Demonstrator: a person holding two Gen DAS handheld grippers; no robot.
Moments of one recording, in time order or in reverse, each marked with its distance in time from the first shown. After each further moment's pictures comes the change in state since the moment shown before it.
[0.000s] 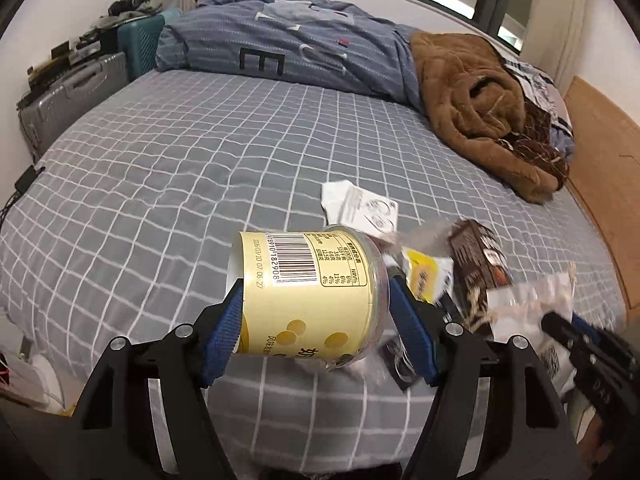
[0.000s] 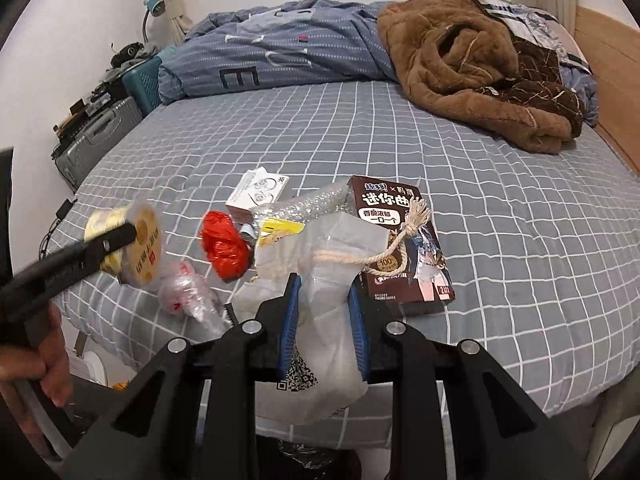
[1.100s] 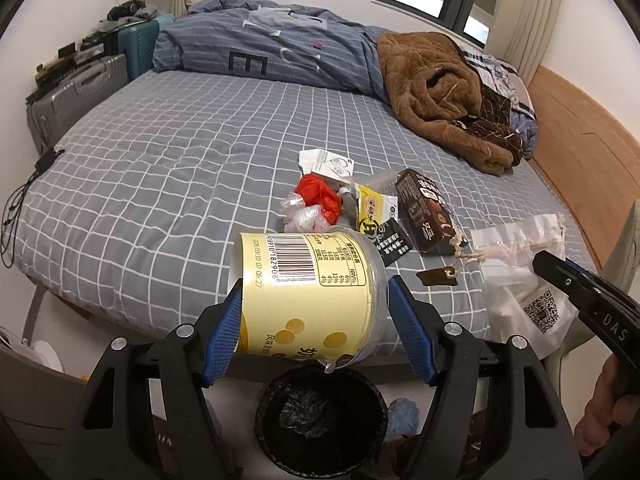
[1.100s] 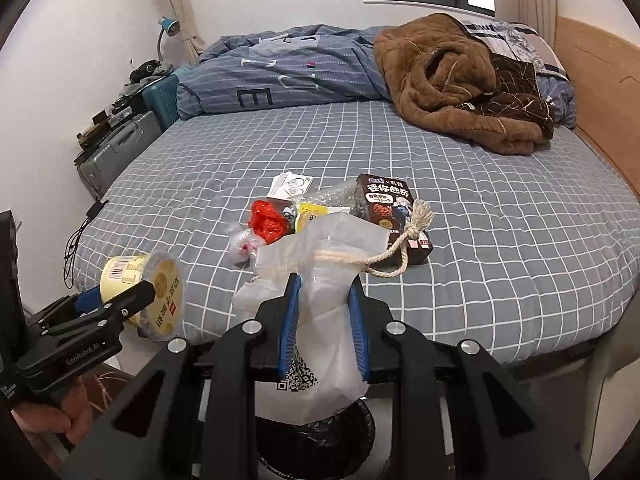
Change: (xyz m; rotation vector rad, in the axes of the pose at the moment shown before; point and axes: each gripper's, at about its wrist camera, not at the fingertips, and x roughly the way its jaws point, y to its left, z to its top) left arm -0.121 -0.003 -0.084 0.032 0.002 -0.064; right arm -0.127 0.028 -0.057 0.010 -0.058 0.001
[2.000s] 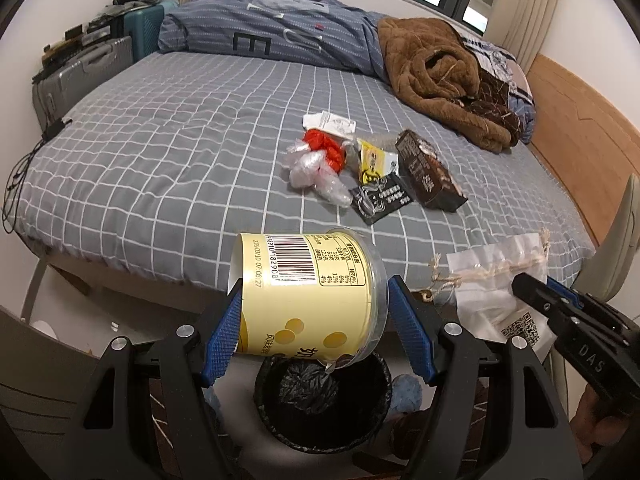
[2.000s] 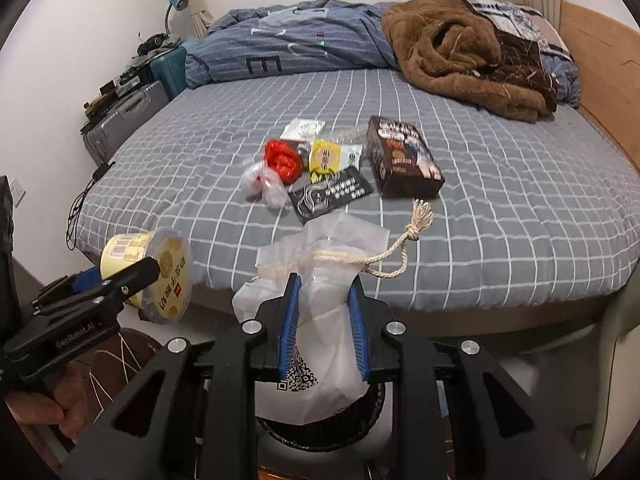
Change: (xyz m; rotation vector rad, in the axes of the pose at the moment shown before) left arm -0.007 0.003 -0.066 -0.004 0.043 0.001; right arm 0.002 0.016 -0.078 -0.013 0.084 0.007
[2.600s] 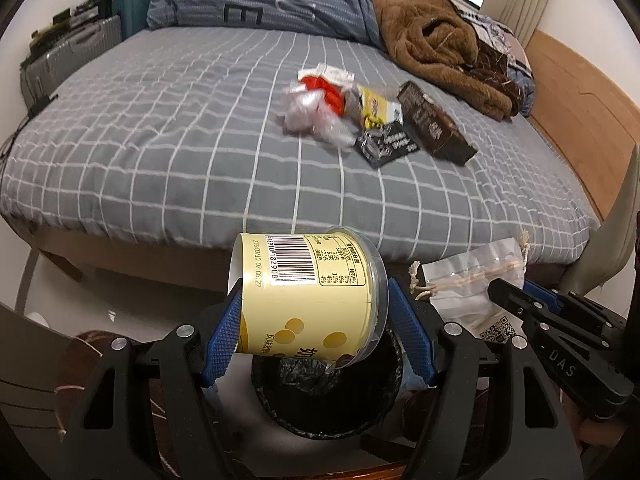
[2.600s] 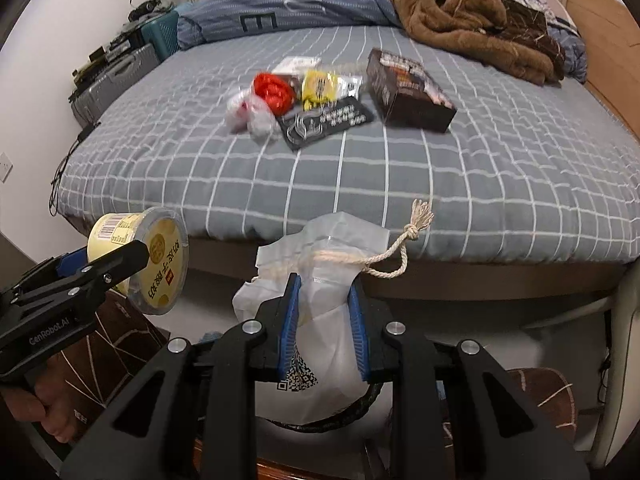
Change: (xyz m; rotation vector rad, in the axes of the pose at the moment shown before) left arm 0.044 0.005 -0.046 0.021 0.076 -0.013; right arm 0.059 -0.002 -0.054 -0.012 0.114 -0.018
